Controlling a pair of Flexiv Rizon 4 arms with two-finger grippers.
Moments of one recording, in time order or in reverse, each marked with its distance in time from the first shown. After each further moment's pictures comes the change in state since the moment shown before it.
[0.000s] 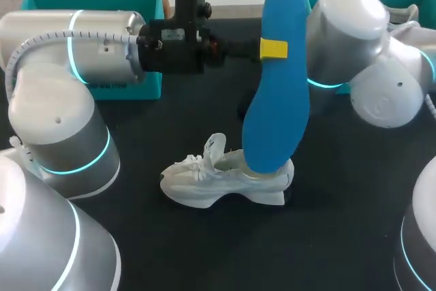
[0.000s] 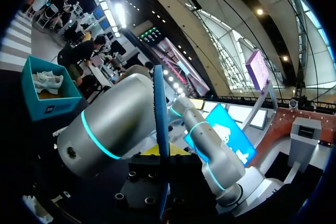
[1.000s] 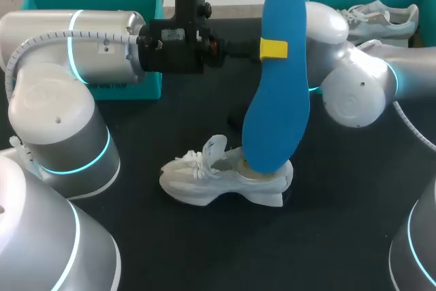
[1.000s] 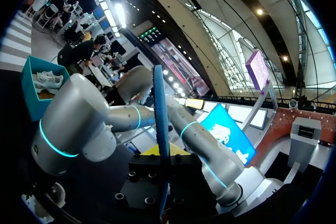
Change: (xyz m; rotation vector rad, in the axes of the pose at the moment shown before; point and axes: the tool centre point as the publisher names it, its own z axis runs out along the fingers) left arm 0.000 0.000 0.000 0.000 0.000 0.000; right arm -0.005 -0.005 0.067 0.040 0.141 0.160
